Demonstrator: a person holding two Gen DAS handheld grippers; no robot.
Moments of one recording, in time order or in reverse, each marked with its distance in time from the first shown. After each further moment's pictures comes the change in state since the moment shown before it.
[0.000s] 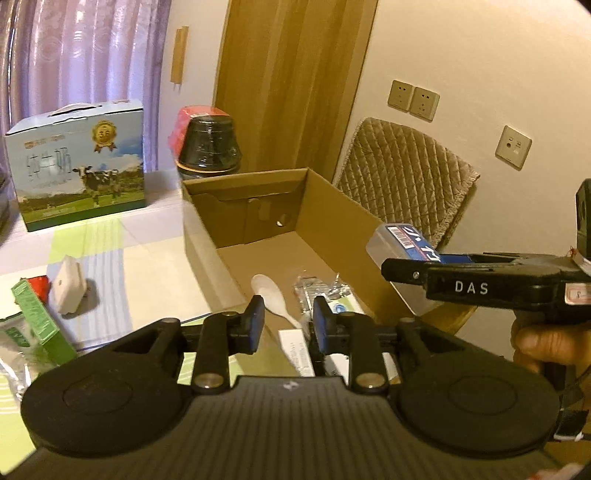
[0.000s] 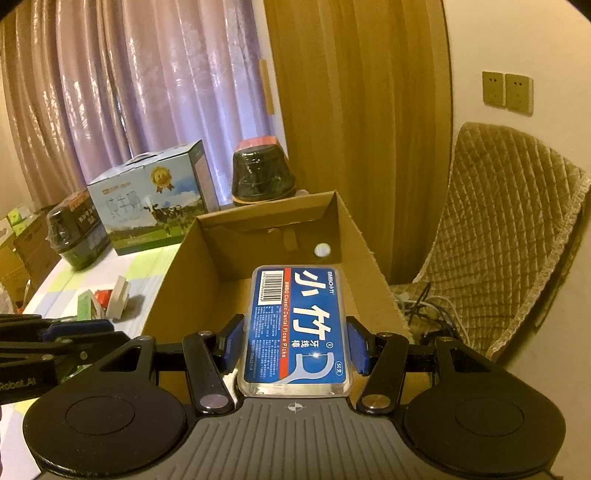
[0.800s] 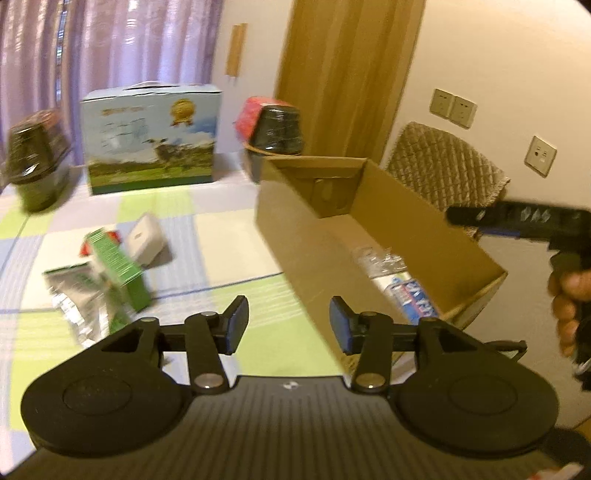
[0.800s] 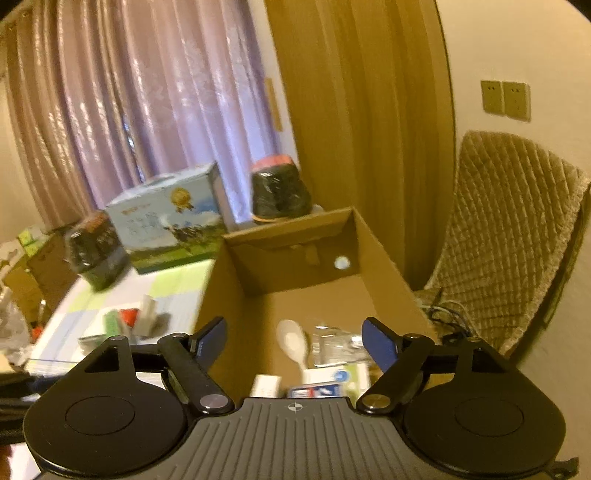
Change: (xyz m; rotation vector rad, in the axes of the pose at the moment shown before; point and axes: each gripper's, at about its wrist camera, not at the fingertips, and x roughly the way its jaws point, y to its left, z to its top) left arm -0.066 0.057 -0.051 -0.080 0.001 0.105; right arm -0.031 0.027 0.004 0.044 -0.056 0.040
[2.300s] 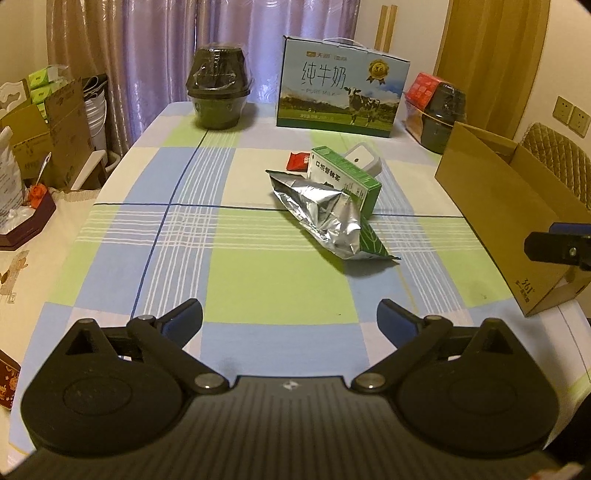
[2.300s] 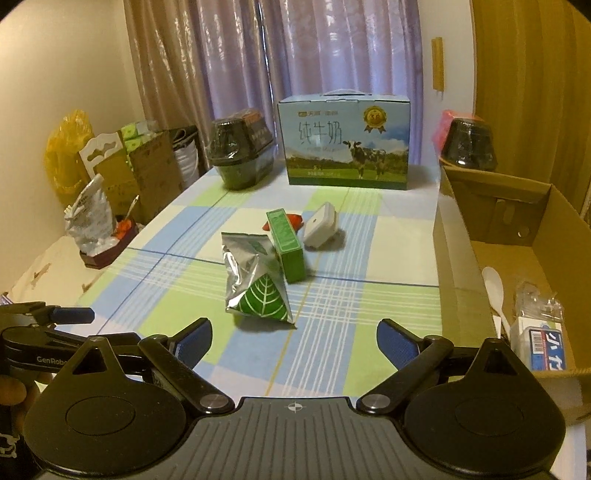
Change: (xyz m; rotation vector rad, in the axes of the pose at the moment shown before) left arm -0.077 0.162 -0.087 -0.170 0.080 0.317; right arm 0.030 0.189 -0.086 -0.275 0.185 0.247
